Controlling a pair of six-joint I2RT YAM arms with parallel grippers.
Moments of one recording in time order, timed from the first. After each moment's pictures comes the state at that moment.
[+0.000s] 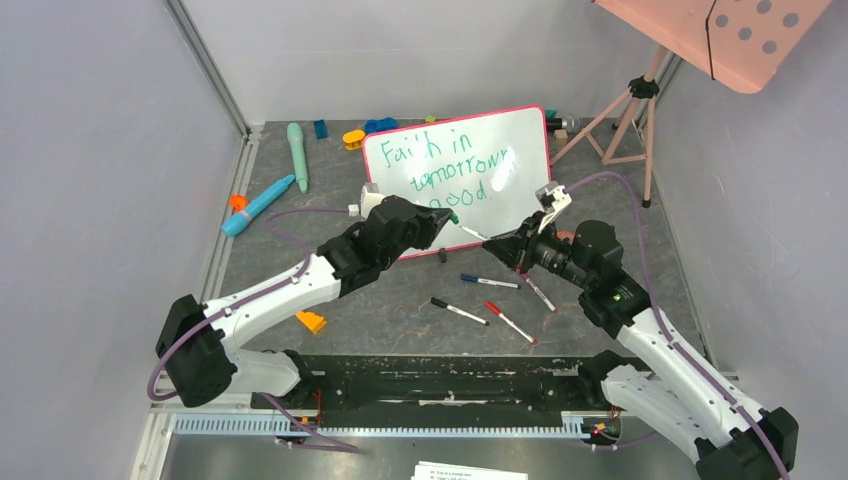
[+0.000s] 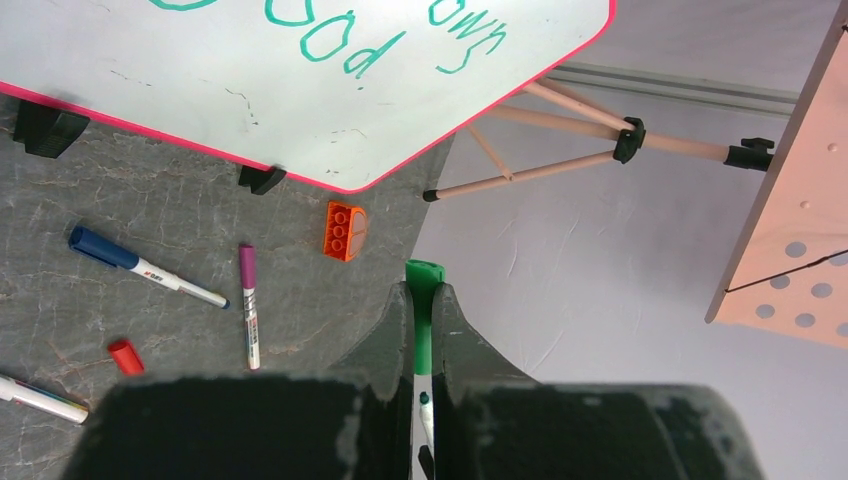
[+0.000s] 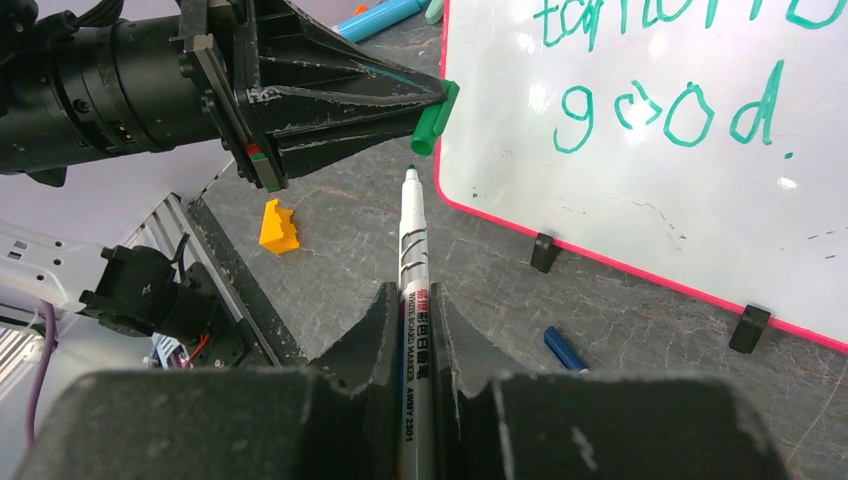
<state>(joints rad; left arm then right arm) -0.86 1.30 0.99 -0.12 -0.36 -1.64 0.50 0.79 0.64 0.01 -0.39 0.38</state>
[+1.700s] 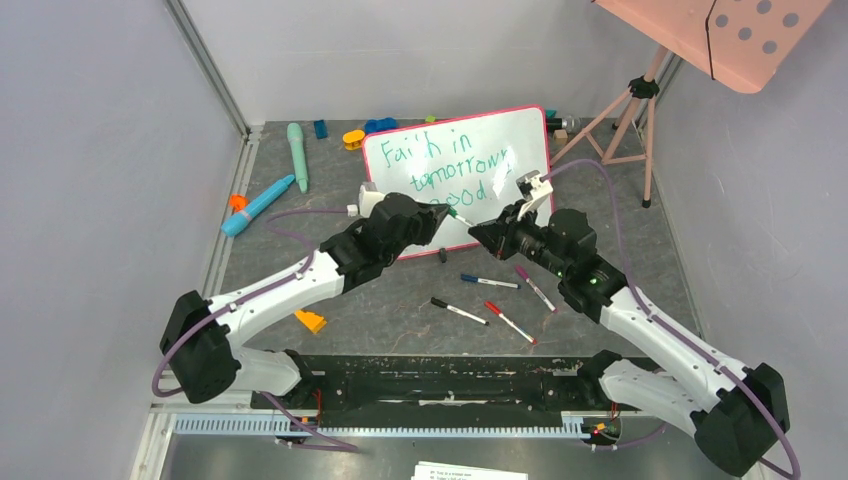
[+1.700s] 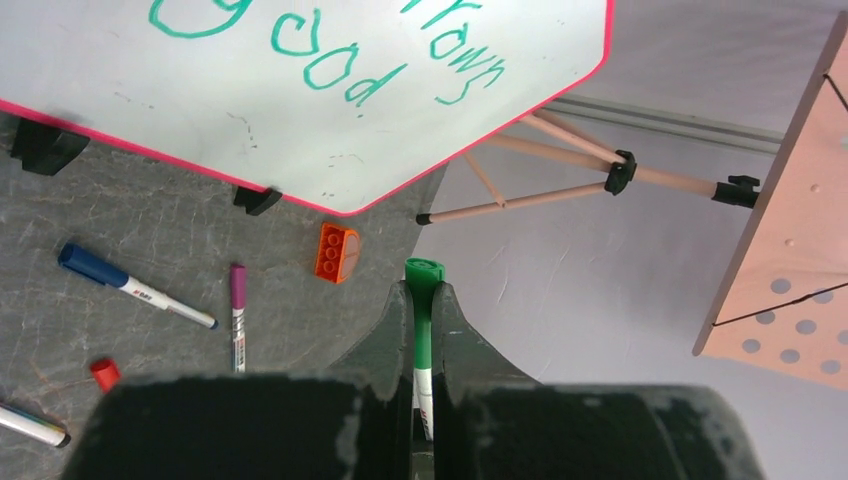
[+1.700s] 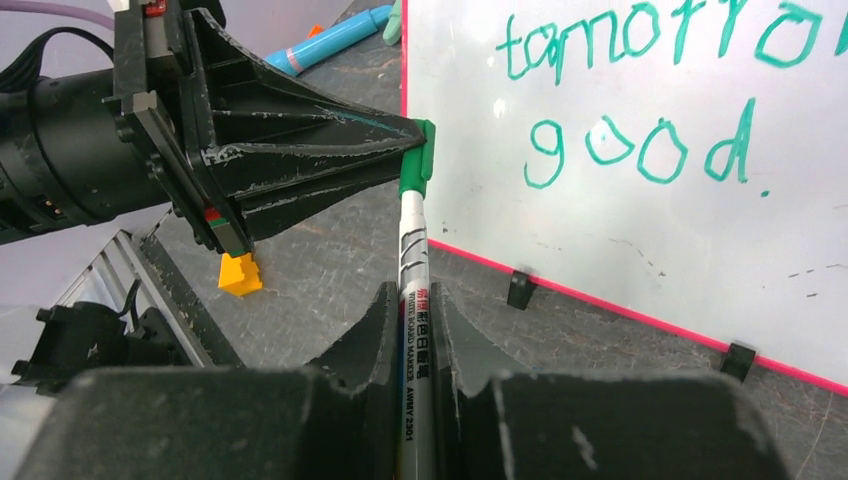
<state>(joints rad) -0.86 1.33 1.00 -0.13 -0.37 -1.68 0.59 0.96 0.68 0.11 -0.20 0.37</state>
